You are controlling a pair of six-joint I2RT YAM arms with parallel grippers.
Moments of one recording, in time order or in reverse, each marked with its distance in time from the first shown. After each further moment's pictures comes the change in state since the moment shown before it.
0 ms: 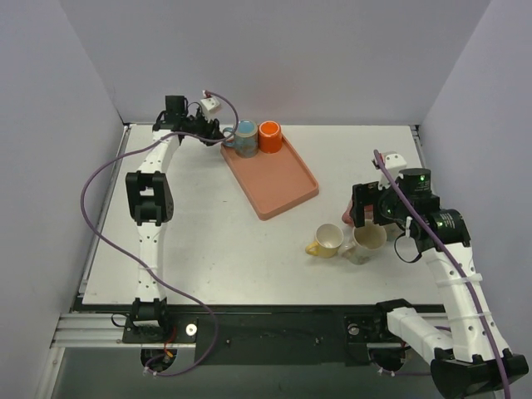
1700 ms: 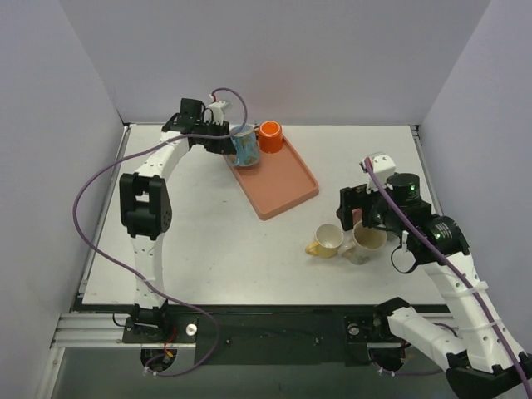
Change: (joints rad) left arm -0.129 -0.329 -0.399 -0.095 -0.223 -0.435; right arm 0.164 -0.060 -0.005 0.036 0.078 0.071
